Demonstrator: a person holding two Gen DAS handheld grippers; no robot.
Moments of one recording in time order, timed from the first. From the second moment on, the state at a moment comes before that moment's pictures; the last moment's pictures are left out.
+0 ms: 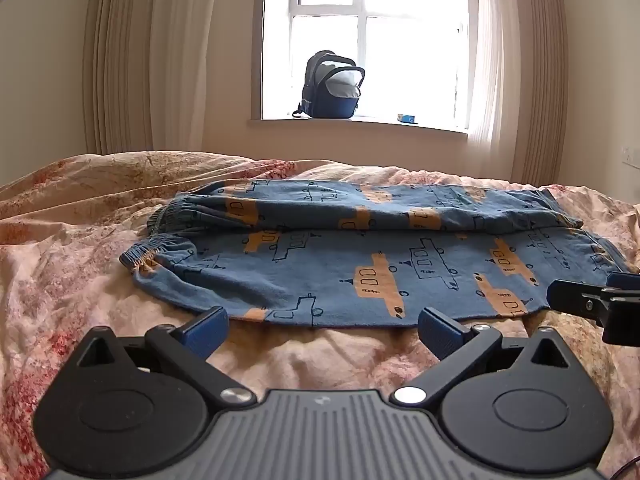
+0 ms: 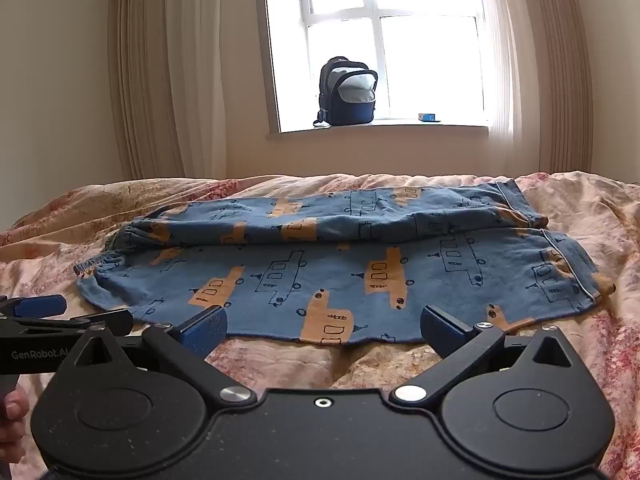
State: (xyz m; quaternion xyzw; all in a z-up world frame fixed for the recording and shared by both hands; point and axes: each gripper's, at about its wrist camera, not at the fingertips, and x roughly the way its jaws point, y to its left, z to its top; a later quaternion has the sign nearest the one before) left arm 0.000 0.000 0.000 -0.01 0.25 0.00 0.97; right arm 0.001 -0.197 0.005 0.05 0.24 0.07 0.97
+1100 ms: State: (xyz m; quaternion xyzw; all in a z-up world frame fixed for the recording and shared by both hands) left arm -0.003 -0.003 -0.001 0.00 0.25 0.00 0.97; right arm 0.003 -0.199 0.003 0.05 0.25 0.07 0.97
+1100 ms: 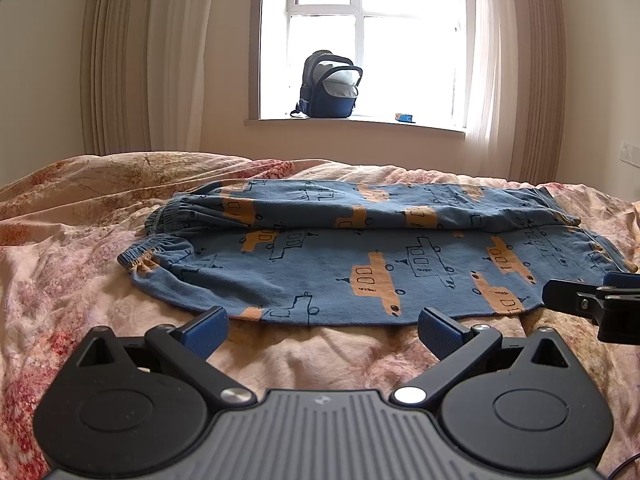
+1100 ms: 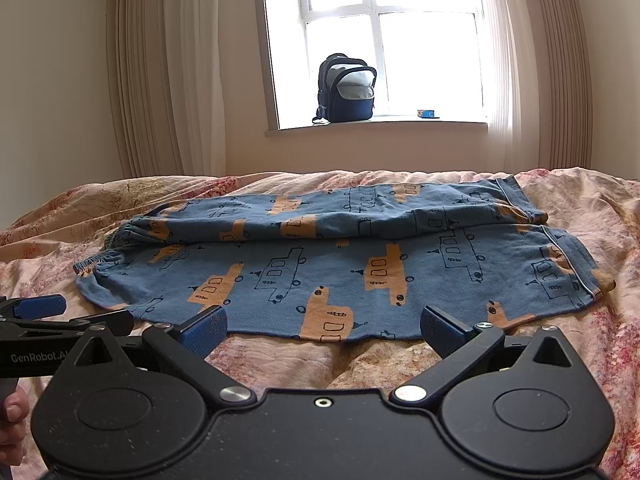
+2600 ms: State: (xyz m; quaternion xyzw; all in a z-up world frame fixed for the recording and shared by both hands) left arm -0.002 -0.004 0.000 0.00 0.25 0.00 0.97; right arm 0.002 -0.196 0.004 0.05 0.25 0.07 0.96
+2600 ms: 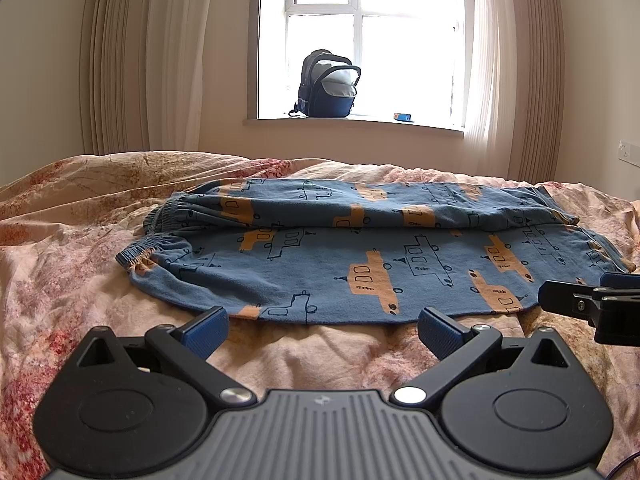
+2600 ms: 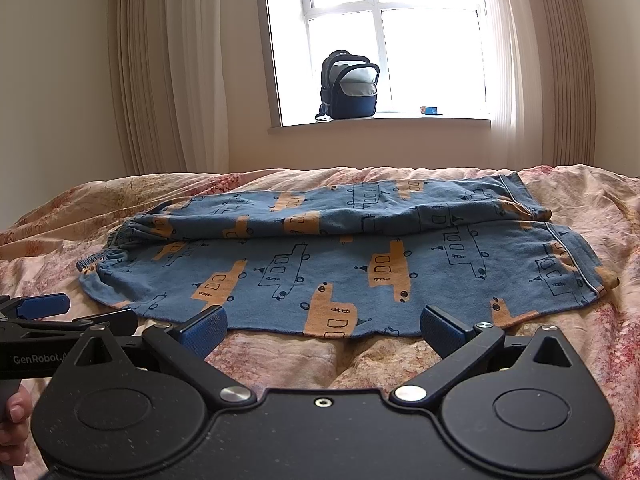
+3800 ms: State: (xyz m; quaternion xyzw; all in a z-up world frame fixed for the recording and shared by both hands) left arm 0.263 0.091 0.087 -0.07 0.41 -0.05 0.91; right arm 0.231 -0.234 0.060 -0.03 0.33 0.22 0.92
